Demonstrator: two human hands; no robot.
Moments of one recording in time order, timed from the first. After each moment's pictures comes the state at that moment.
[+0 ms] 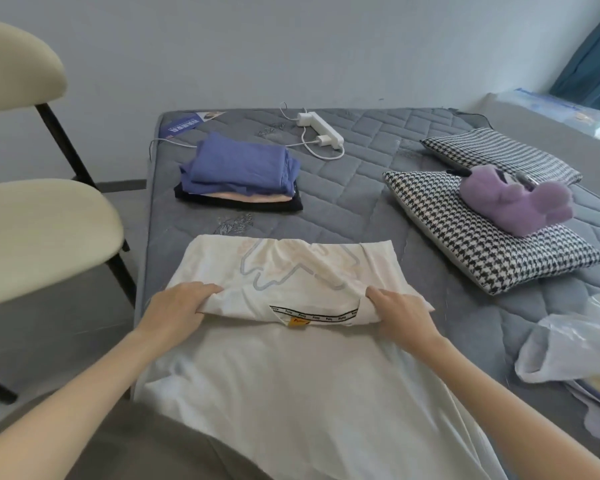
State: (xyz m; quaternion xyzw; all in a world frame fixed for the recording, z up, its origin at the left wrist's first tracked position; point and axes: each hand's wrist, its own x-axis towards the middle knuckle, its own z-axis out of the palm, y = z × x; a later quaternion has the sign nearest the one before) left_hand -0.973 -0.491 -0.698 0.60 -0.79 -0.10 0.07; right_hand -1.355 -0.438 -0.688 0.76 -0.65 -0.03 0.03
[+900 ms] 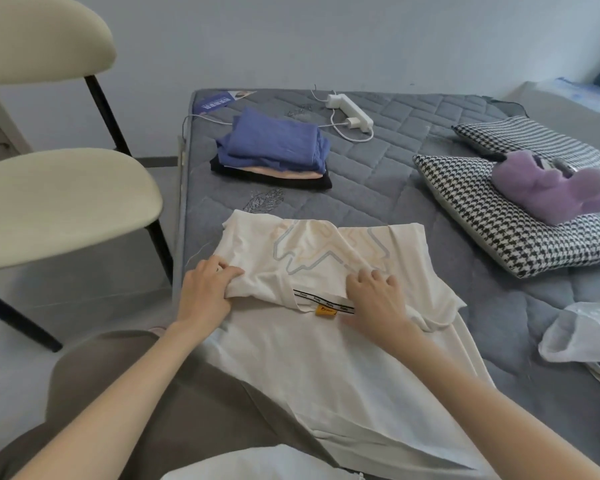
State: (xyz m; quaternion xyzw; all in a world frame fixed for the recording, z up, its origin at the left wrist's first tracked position) left_hand -0.966 -0.444 -0.720 0.64 -0.75 -0.07 0.17; right_hand -1.240 -0.406 -0.669 0.75 -0.66 -0.09 0.04
